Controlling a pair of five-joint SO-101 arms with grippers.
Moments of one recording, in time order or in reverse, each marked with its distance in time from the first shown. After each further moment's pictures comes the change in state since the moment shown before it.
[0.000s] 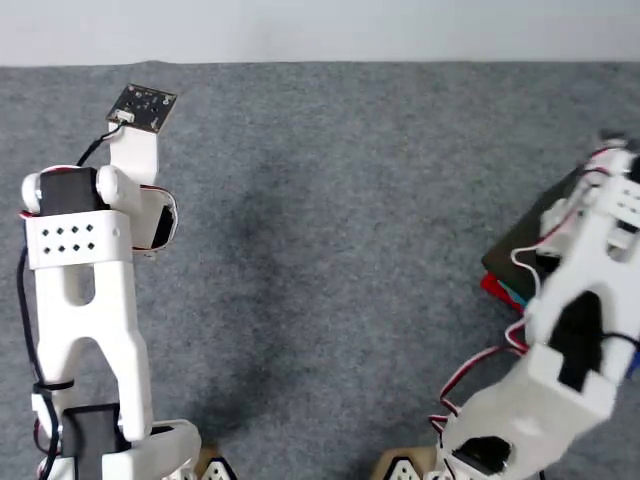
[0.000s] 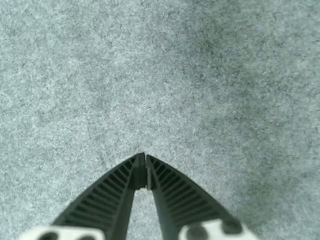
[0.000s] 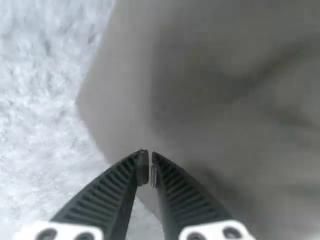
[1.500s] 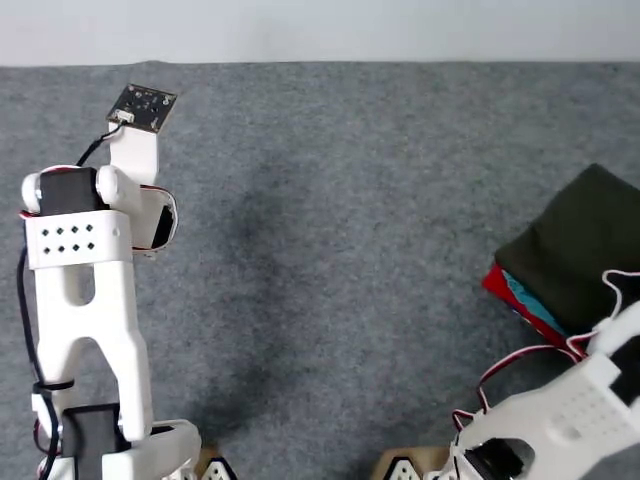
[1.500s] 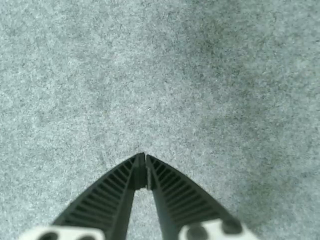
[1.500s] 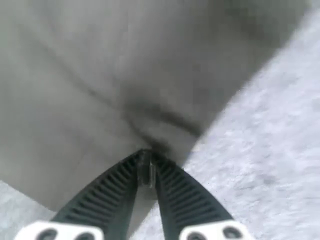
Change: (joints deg) left arm 0.0 0.0 0.0 0.0 0.0; right arm 19.9 7.6 -14.2 3.1 18.5
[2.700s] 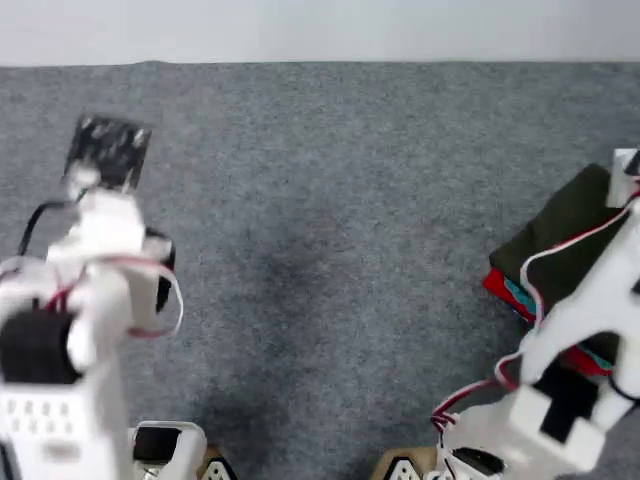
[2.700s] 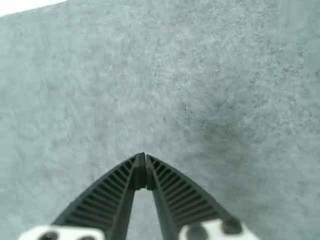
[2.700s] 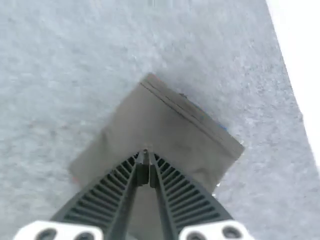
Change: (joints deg) left arm 7.5 -37.2 11.1 0.6 12.5; right arm -21.5 -22.7 -12.7 4.6 -11.1
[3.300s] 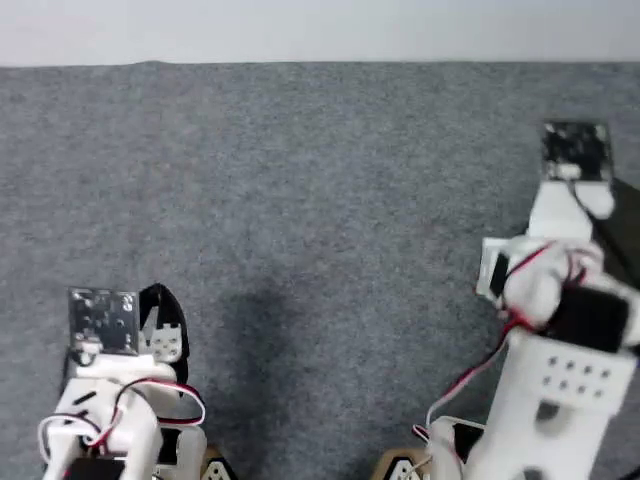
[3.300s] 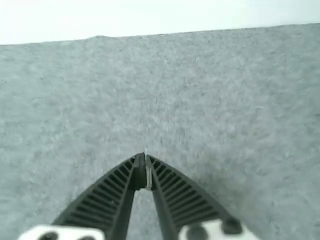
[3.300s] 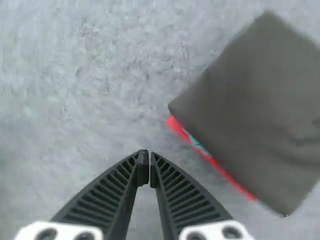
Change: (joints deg) left arm 0.0 -52.0 50.4 -17.3 4.6; right arm -16.4 -43.1 61.1 -10.5 -18.0
